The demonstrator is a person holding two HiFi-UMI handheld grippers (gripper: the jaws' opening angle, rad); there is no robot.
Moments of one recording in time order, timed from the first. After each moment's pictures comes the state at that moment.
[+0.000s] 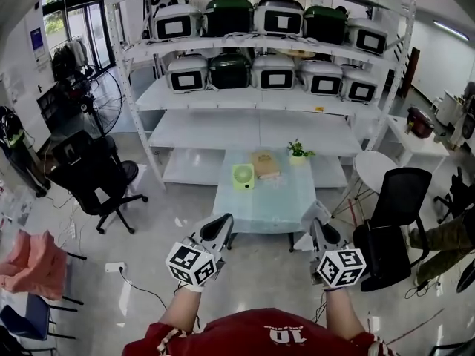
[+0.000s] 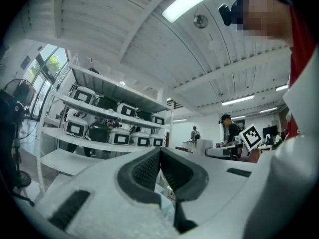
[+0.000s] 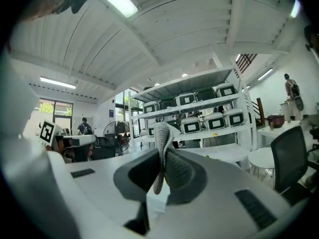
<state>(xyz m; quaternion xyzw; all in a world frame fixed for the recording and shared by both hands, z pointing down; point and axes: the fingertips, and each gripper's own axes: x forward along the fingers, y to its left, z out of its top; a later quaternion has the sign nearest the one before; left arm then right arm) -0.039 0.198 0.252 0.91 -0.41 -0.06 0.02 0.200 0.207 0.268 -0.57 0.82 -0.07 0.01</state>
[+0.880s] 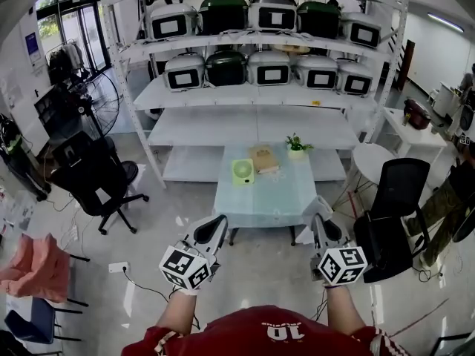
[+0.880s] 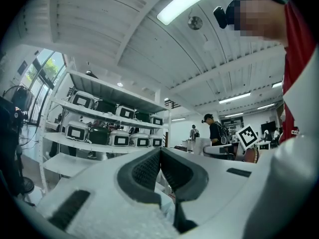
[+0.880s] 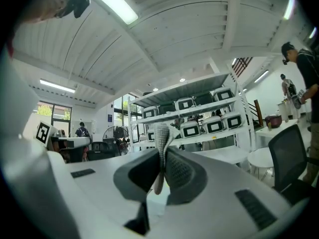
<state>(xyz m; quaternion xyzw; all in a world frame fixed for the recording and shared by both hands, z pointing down) -0.056 0.234 0.243 0.91 -0.40 -0.05 0.00 0.198 0.233 0.261 -0.58 0.81 -0.06 0.04</state>
